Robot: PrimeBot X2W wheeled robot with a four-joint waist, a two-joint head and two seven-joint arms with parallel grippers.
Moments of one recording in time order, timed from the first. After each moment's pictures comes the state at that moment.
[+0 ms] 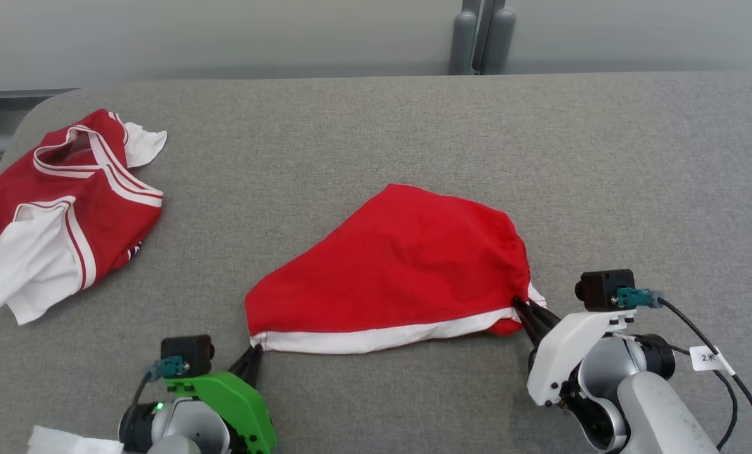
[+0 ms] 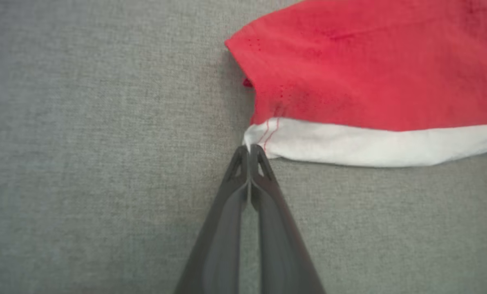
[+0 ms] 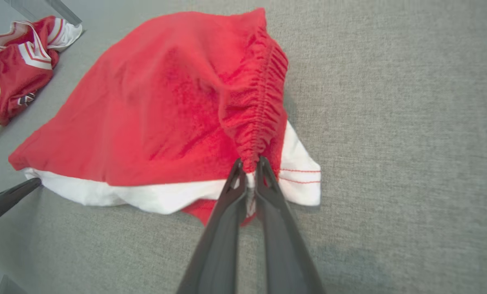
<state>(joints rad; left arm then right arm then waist) -0.17 0.13 -0.30 0.48 -0.48 -0.08 0.13 -0.19 -0.05 0.15 0.28 0.36 0.13 0.29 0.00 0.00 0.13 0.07</state>
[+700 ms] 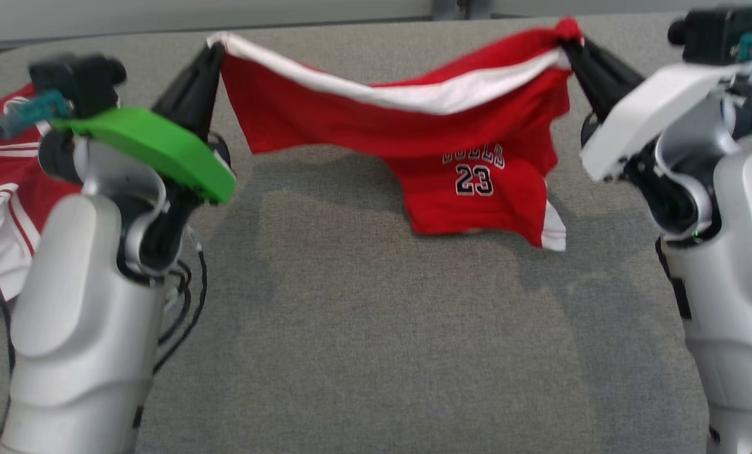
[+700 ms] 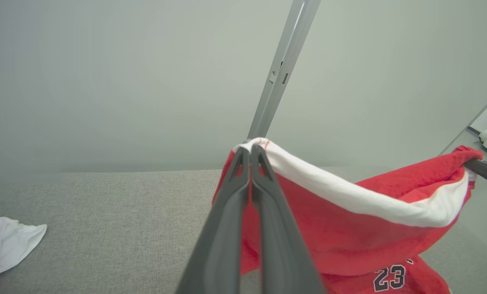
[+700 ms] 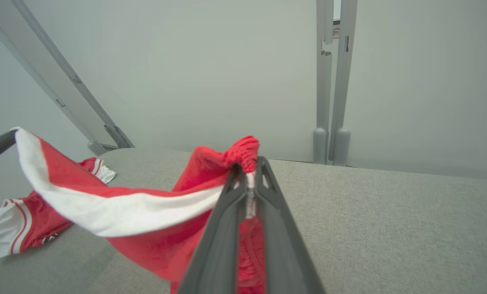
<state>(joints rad) -0.68 0.17 -0.22 0.23 -0.62 -0.11 0.21 -0.68 -0.18 0.12 0.10 0.46 0.13 0.42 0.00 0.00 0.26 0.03</state>
